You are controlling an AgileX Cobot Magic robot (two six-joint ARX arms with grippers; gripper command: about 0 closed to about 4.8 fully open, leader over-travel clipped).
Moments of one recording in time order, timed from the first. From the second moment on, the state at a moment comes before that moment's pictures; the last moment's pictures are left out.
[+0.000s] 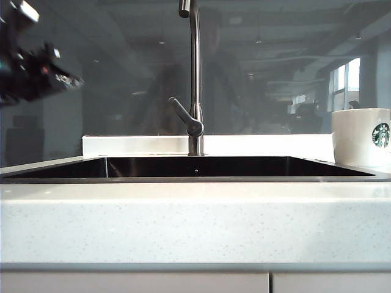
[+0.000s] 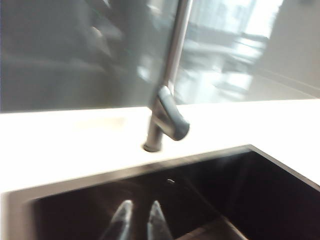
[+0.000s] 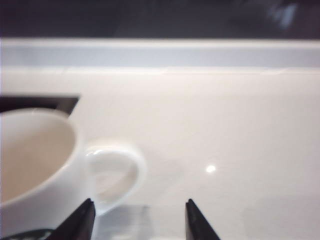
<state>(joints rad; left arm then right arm) 0.03 1.62 0.71 1.04 0.66 -0.21 -0.30 1.32 0.44 0.74 -0.24 -0.06</state>
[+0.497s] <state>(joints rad) 0.00 1.90 0.98 1.05 0.76 -0.29 -0.29 1.69 0.67 0.81 -0.29 -0.08</state>
